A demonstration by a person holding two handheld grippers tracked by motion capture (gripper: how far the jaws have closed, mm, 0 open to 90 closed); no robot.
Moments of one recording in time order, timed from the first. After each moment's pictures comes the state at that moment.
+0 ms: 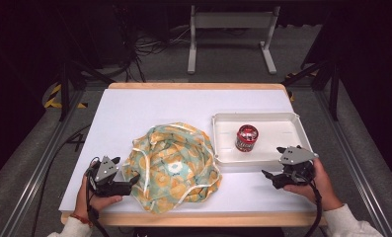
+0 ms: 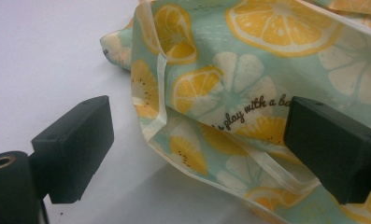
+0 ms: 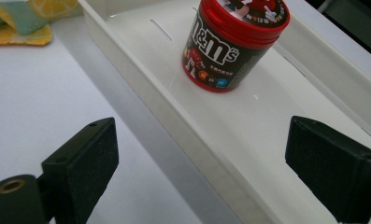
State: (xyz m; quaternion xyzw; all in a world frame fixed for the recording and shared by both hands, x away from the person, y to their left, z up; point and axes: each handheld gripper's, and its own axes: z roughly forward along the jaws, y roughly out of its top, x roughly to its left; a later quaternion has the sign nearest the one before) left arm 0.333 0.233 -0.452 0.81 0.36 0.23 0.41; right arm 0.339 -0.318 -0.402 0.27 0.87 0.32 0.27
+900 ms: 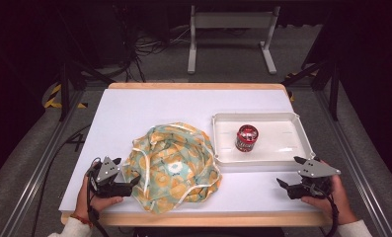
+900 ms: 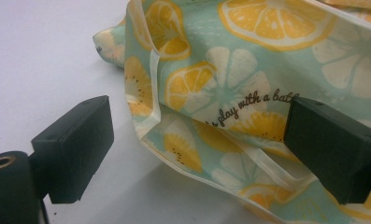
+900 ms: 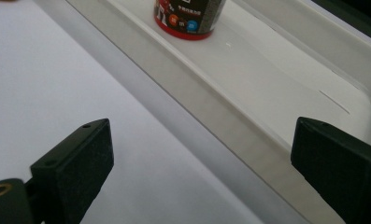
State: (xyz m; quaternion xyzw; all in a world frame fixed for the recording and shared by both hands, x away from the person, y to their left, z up) left arm 0.332 0.232 -0.453 0.81 0.35 0.23 0.40; right arm 0.313 -0.366 -0.429 0.31 0.84 0.34 0.30
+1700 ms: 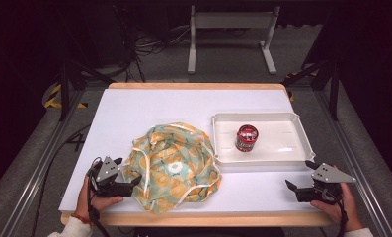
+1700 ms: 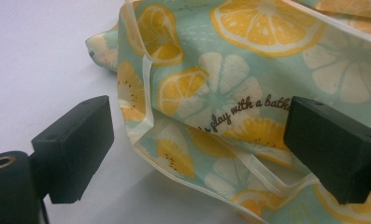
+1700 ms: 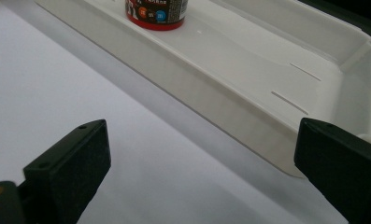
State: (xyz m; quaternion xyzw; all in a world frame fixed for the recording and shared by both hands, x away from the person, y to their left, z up) left arm 0.333 0.230 -0.453 0.81 0.35 0.22 0.41; right arm 0.300 -0.392 -0.440 0.35 0.80 0.37 0.31
